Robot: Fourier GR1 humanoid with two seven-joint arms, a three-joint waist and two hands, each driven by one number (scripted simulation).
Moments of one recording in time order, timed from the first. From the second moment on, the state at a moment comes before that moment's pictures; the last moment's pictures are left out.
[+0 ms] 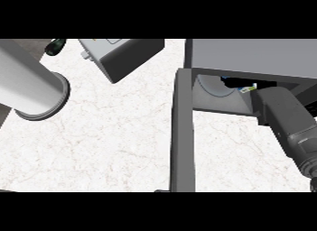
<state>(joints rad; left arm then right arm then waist) 0.41 0.21 0.65 -2.25 0.99 -0.60 0.28 -1.00 -0.30 -0.24 -0.12 0.18 -0.30 -0.72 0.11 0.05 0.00</state>
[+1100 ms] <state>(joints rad) 0.32 0.27 0.63 -2.19 0.97 -0.60 0.29 -1.02 -0.34 -0.30 -0.06 0.11 -0.43 -0.71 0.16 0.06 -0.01</state>
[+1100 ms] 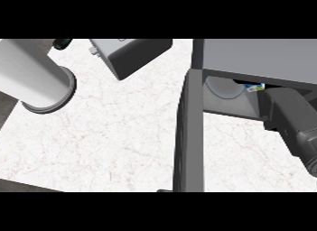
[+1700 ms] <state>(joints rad) 0.29 0.29 0.64 -2.16 0.92 -0.62 0.29 -1.06 -0.39 -0.28 -0.05 0.11 -0.41 -0.71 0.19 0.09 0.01</state>
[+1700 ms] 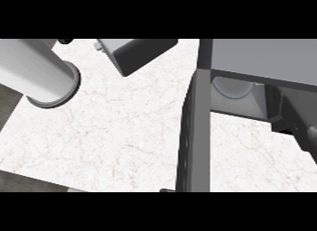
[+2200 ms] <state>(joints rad) 0.25 0.30 0.62 -2.14 0.89 -0.63 0.29 -1.07 -0.37 -0.27 -0.07 0.11 -0.32 -0.71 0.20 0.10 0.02</state>
